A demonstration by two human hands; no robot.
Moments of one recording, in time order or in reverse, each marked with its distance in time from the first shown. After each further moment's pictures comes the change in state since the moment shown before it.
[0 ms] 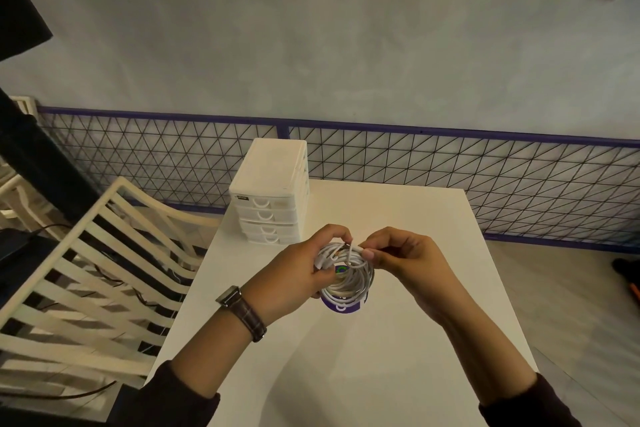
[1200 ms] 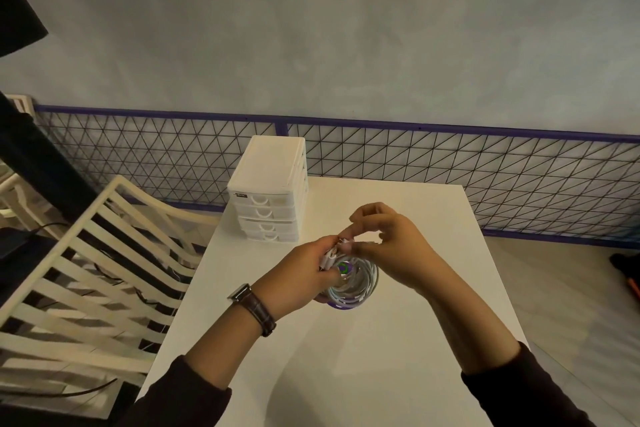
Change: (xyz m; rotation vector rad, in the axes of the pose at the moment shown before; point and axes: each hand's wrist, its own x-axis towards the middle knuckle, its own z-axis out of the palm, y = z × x) left_hand 0.012 -0.010 0.015 -0.128 -0.028 -0.165; right_hand 0.009 -0.038 0.019 -0.470 -0.040 -0.045
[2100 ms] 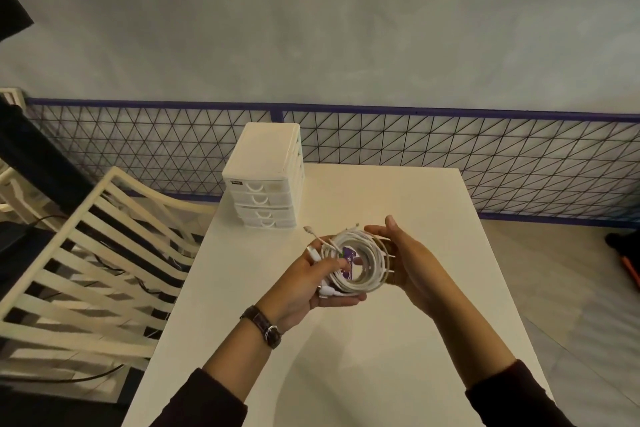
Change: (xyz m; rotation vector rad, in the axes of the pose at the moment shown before) left_hand -0.012 -0.020 0.033 -0.851 -0.096 -0.162; right_hand -0.025 0.074 0.012 0.685 -0.024 0.337
